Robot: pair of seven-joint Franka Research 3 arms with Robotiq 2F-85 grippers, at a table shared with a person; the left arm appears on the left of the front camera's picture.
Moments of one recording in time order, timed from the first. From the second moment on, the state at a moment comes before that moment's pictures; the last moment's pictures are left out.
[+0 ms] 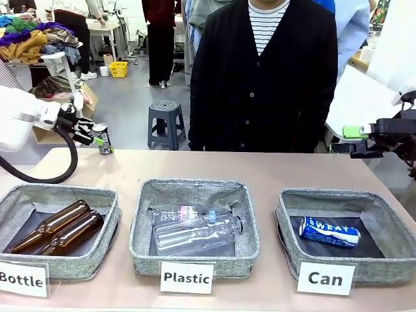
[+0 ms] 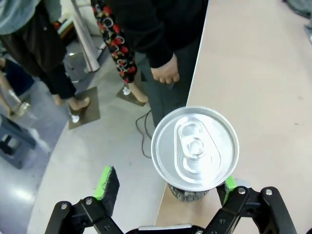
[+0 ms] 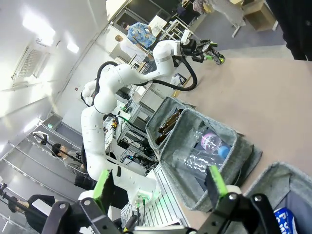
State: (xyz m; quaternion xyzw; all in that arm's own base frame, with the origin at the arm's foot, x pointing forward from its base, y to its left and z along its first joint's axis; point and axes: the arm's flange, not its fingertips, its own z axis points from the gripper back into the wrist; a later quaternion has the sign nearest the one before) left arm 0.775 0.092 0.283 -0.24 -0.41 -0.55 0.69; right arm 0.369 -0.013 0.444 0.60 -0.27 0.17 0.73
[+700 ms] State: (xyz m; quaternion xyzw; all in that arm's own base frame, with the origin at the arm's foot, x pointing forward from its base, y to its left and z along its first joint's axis) left arm 0.789 0.076 0.281 -0.29 -0.42 -0.57 0.65; right arm 0.369 -0.013 0.444 0.60 -0.27 0.17 0.73
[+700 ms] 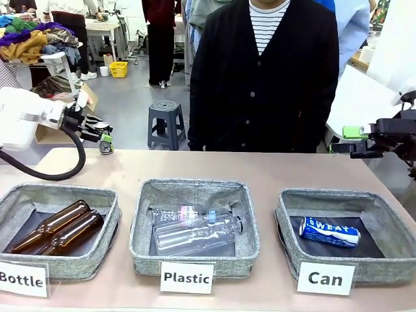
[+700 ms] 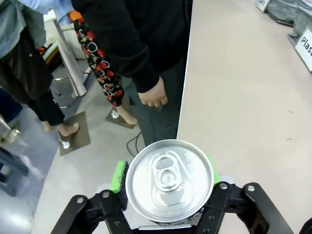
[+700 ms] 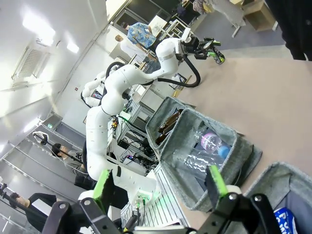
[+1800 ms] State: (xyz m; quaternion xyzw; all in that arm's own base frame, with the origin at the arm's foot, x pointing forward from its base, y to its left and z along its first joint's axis) left arm 0.662 0.088 0.457 -0.23 -0.32 -0.70 0.59; right arm 0.368 -0.013 0.443 0.60 -0.27 0.17 0.73
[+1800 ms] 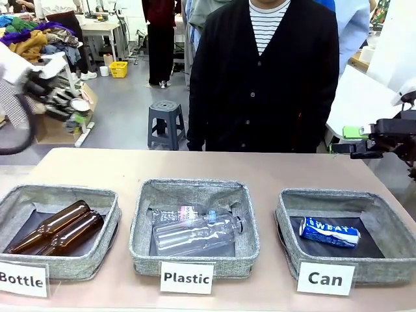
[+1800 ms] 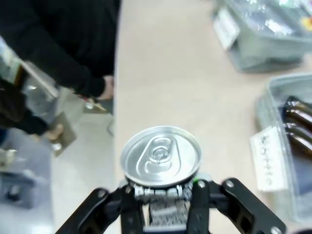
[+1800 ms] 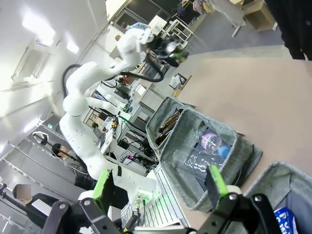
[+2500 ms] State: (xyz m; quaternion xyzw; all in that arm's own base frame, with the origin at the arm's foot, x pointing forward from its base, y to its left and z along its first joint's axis) left arm 0.369 0.060 0.429 -0.14 -0.29 -0.79 0.52; right arm 0.368 -0.013 0.443 0.60 -0.27 0.17 0.73
